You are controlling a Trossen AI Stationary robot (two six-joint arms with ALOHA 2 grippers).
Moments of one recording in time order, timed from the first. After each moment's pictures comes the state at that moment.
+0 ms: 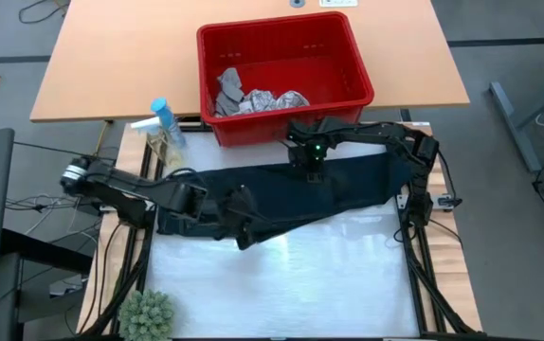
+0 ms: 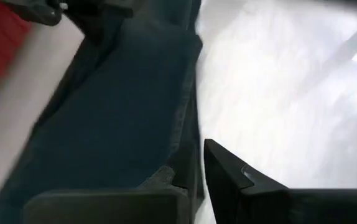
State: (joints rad) left arm -0.24 1.49 1.30 -0.60 -0.37 -0.46; right arm -0.46 1.89 1.45 -0.94 -0.10 -0.50
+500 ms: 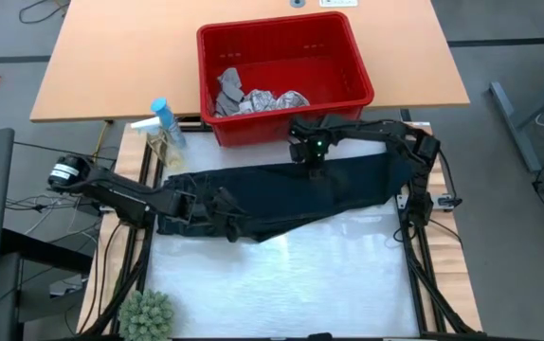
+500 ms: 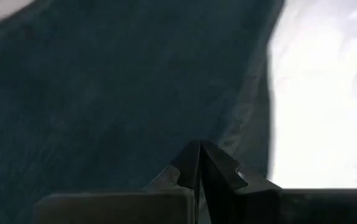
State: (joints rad) left arm -0.18 1.34 0.71 -0.20 -0.37 -0.76; right arm -0.49 1.89 1.45 -0.93 -0.11 -0.57
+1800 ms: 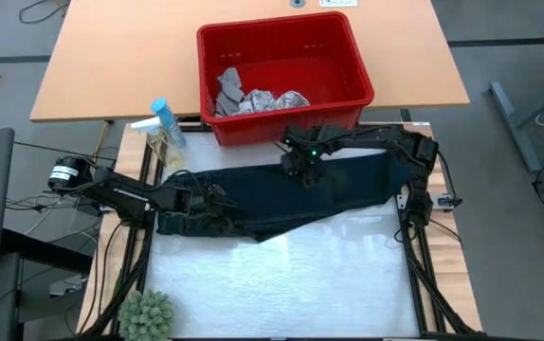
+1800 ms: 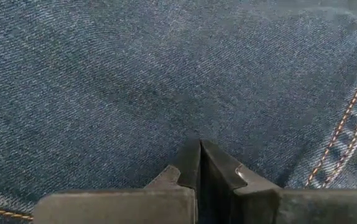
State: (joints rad) left arm -0.04 1.34 0.49 -0.05 -0.25 -0.70; right arm -0.42 1.89 1.39 -0.68 -0.13 -0.71
